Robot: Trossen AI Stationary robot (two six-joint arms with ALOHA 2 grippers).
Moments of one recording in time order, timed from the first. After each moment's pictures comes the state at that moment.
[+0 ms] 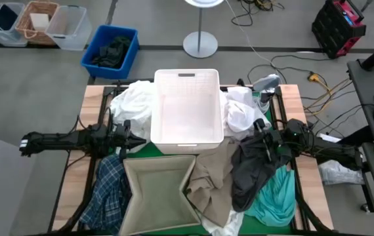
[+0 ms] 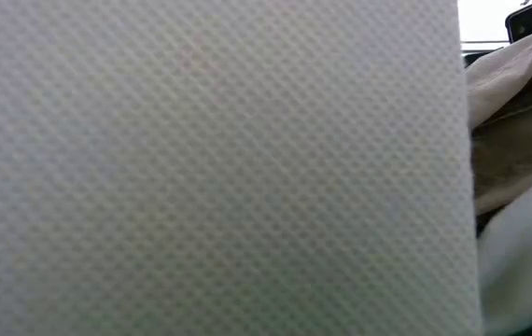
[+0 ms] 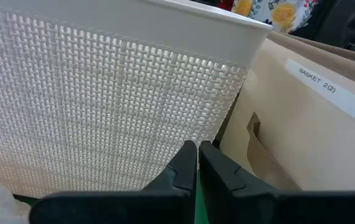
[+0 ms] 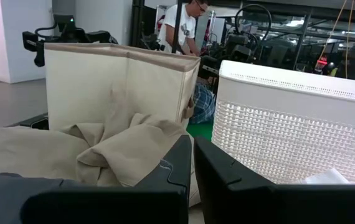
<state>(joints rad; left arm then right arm) 0.05 0.19 0.07 -0.05 0.02 -0.22 -0.30 0.04 0.01 0.09 -0.59 -0.12</state>
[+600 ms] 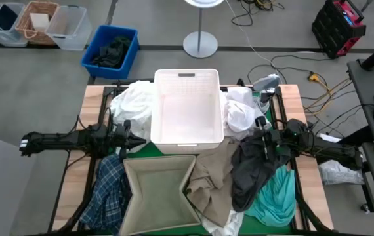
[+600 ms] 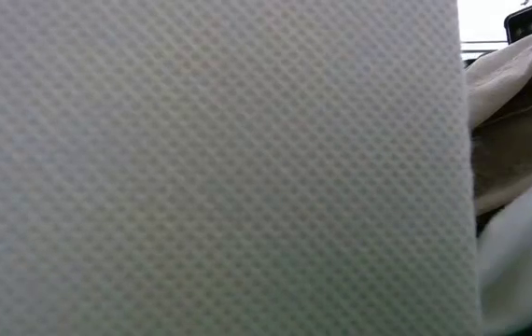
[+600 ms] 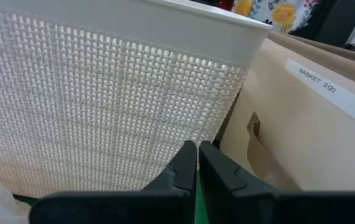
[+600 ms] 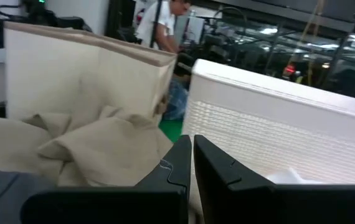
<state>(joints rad) 0.05 0.19 0.07 -0.05 0.02 -0.22 -0.30 0.04 0.01 0.09 -0.48 -0.23</state>
